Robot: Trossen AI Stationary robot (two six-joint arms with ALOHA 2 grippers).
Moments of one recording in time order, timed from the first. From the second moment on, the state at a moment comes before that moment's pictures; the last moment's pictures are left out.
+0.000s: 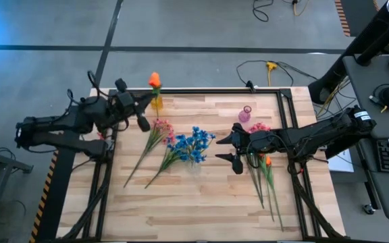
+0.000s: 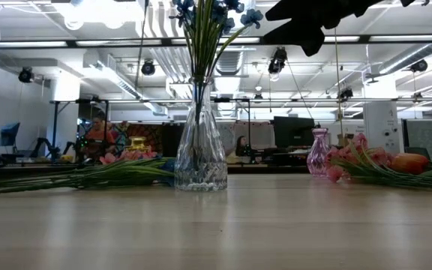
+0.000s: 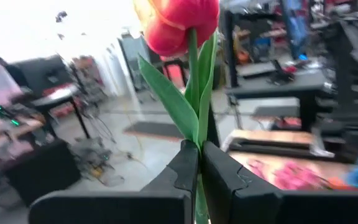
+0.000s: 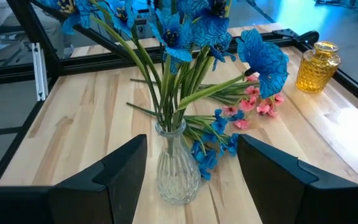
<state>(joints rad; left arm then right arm) 0.06 0.84 0.92 -0.03 -0.53 0.25 0.18 1.21 0.78 0.07 0.21 0.18</state>
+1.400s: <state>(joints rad) 0.68 0.95 0.47 0.64 -0.20 0.33 0.18 1.21 0.78 0.09 0.21 0.19</state>
